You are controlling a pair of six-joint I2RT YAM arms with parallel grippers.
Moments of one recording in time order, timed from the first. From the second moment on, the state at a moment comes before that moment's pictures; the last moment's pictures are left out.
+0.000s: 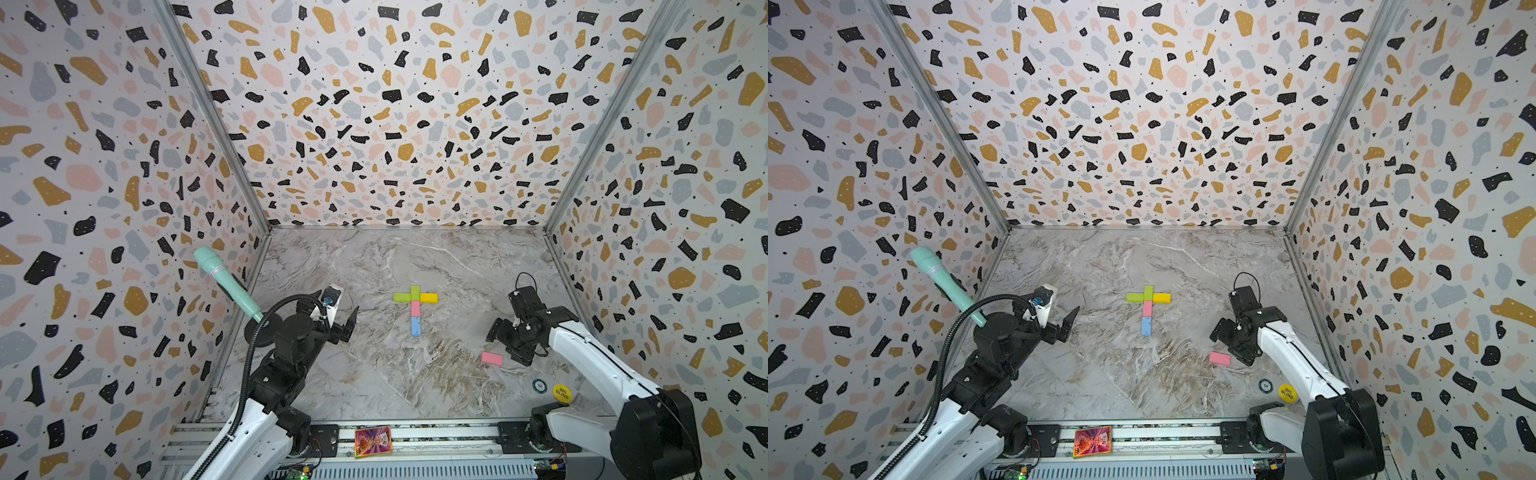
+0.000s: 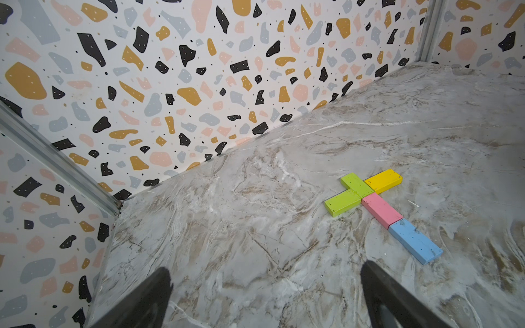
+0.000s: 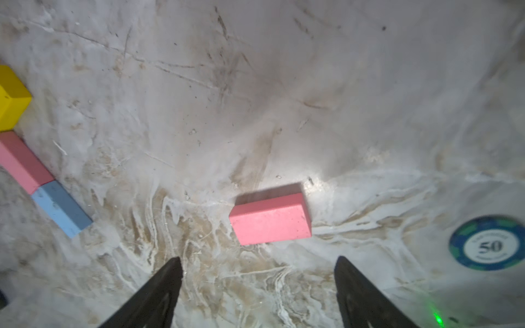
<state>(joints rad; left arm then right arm) -0.44 0.58 0.50 -0.17 -0.13 0.23 0.25 1.13 0.72 -0.89 -0.17 0.90</state>
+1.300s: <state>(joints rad) -0.44 0.58 0.50 -0.17 -0.13 0.23 0.38 1.28 0.61 -0.71 -0.06 1.33</state>
